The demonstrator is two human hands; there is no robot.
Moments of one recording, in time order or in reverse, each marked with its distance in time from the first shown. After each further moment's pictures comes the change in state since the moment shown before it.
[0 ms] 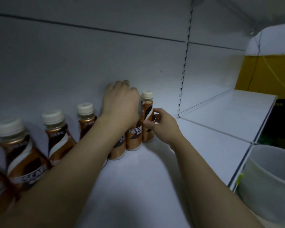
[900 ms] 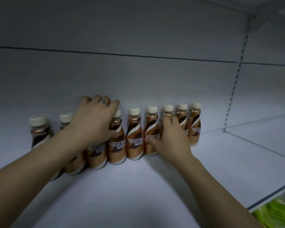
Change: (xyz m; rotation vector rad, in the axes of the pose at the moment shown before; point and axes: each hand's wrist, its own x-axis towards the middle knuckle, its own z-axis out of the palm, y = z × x) left_hand -0.166 -0.142 -0.083 0.314 -0.116 -0.140; right_hand -0.116 -0.100 0.058 -0.394 0.009 -0.457
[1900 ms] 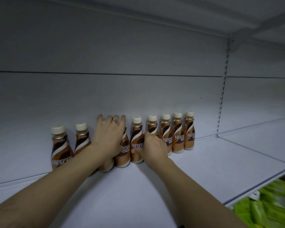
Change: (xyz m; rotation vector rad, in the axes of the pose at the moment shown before) left_hand -0.012 0.023 0.019 0.018 0.011 -0.056; right_hand -0.002 -0.038 0.039 -0.043 -0.110 0.023
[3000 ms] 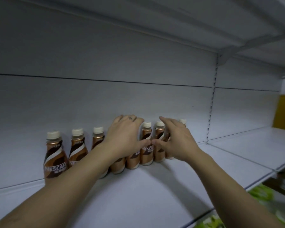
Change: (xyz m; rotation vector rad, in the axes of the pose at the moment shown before) left_hand 0.012 0.026 -0.049 -0.505 0.152 0.117; right_hand -0.011 0.041 -0.109 -0.058 0.095 -0.157
